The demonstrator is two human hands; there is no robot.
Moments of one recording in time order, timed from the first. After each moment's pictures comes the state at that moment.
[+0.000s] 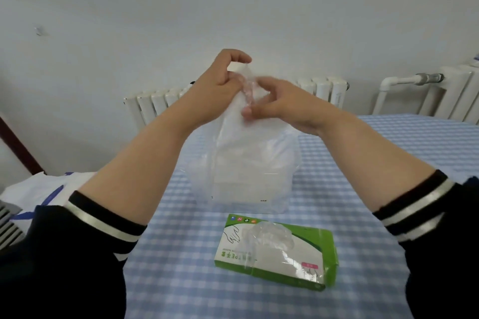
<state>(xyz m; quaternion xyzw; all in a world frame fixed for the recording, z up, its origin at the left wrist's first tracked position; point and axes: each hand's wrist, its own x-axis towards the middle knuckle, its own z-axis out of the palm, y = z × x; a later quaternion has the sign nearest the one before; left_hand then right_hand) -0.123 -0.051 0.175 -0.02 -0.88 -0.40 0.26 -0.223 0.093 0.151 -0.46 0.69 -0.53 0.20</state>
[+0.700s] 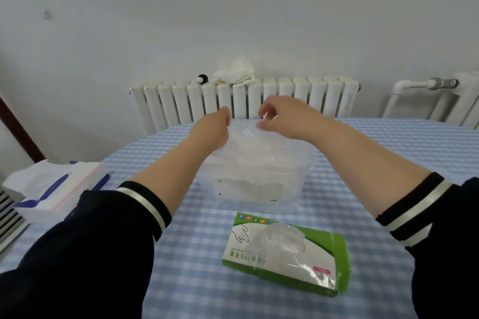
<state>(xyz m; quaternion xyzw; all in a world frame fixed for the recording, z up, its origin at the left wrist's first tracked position) -0.160 -0.112 0.090 0.22 -0.96 -0.14 0.12 -0.234 0.062 0.127 -0.42 0.88 -0.23 -0.01</state>
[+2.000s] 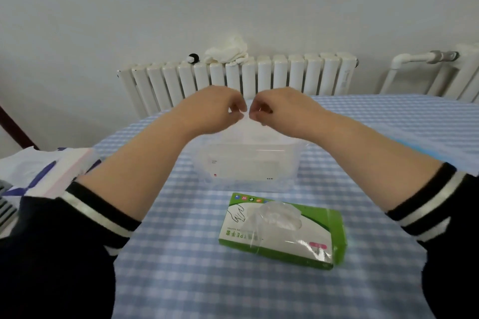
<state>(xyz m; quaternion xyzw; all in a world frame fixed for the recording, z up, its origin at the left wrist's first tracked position) -0.128 -0.078 0.127 0.06 -0.99 -0.06 0.09 -0.208 0.074 0.115 -0.47 0.87 -0.18 -0.03</state>
